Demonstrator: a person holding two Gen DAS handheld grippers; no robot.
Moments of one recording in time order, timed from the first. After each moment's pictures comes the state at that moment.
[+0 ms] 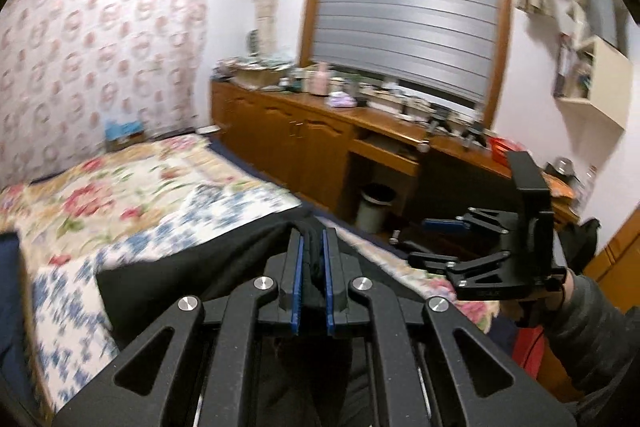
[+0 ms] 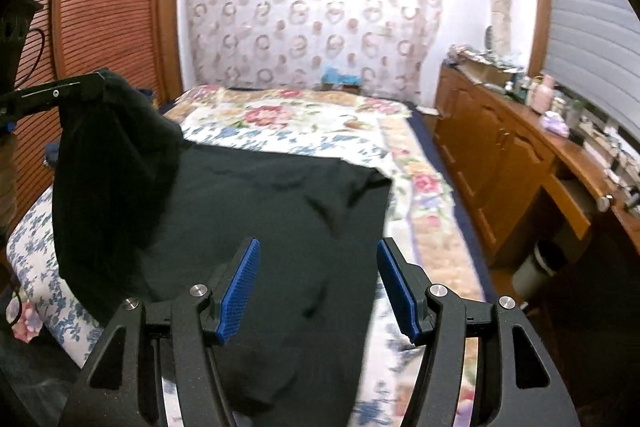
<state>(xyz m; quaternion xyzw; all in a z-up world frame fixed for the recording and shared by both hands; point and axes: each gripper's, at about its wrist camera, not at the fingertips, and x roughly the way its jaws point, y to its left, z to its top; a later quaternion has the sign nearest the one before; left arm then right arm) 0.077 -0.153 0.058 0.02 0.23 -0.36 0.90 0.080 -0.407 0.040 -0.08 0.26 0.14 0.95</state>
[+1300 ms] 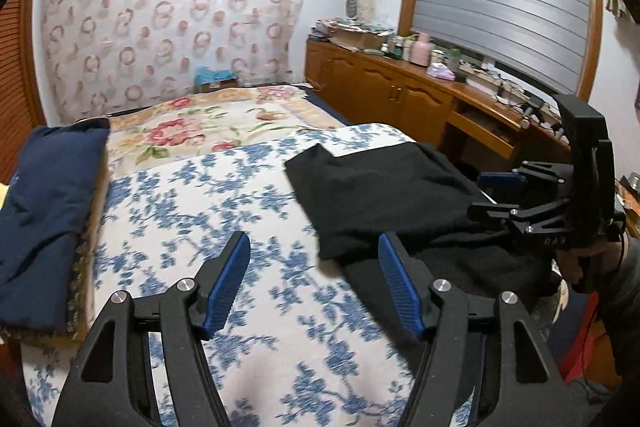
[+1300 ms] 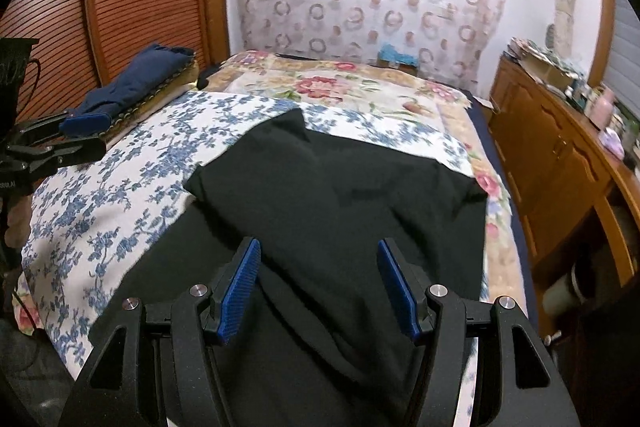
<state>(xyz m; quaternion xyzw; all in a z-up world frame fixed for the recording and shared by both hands) 0.091 -0.053 -0.029 0.00 0.31 -0.18 0.93 0.164 -0.334 0.001 -0.12 0.31 0.23 0.91</state>
